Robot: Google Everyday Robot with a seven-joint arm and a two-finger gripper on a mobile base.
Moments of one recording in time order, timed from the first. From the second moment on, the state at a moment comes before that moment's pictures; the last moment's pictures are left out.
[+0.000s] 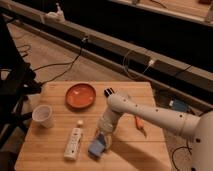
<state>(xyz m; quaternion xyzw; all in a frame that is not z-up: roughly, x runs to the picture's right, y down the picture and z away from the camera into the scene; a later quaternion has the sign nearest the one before) -0.020 0.287 0.768 -0.38 -0.40 -0.26 0.79</state>
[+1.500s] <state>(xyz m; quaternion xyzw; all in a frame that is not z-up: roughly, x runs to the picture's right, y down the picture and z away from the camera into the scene) 0.081 0.200 0.829 -0.36 -0.29 -0.24 0.85</state>
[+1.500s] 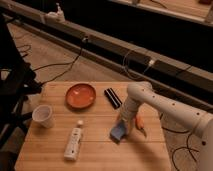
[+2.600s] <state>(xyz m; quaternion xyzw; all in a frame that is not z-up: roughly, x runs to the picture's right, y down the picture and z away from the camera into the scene) -0.003 0.281 0.771 -0.37 -0.39 -0.25 0.81</state>
